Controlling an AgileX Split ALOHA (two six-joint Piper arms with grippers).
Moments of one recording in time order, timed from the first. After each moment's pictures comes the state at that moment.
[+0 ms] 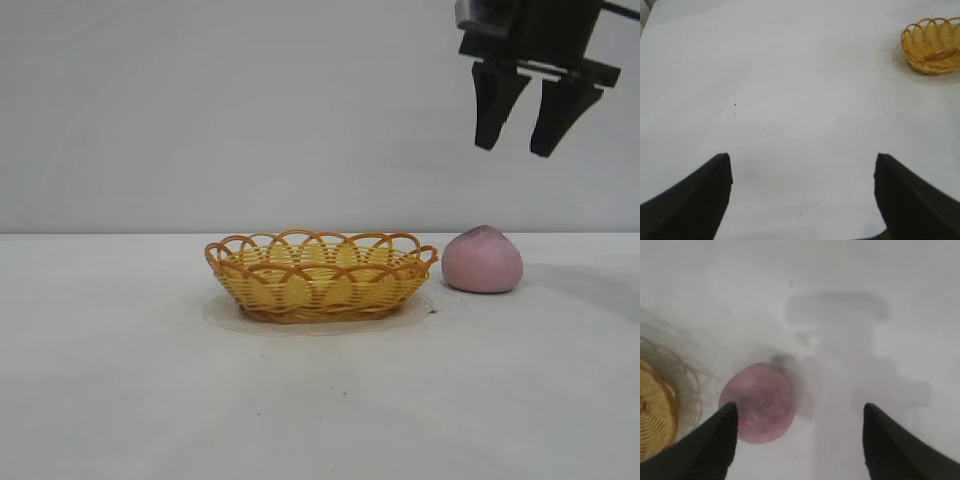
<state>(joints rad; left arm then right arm) 0.03 -0.02 -0.48 -0.09 1.12 0.11 0.20 2.12 -1.89 0.22 1.20 -0.33</state>
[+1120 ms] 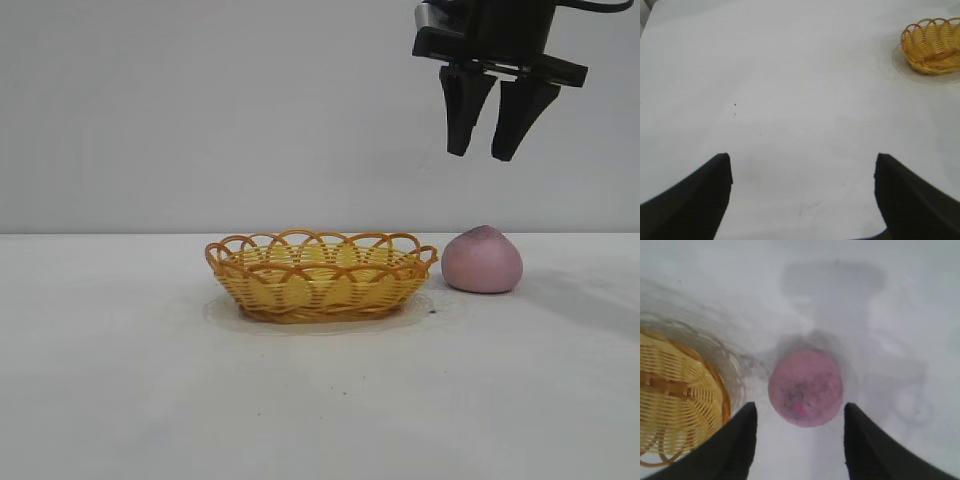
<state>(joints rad) 0.03 -0.02 -0.48 -0.09 1.12 0.11 0.28 2.15 -1.90 0.18 1.24 -0.16</state>
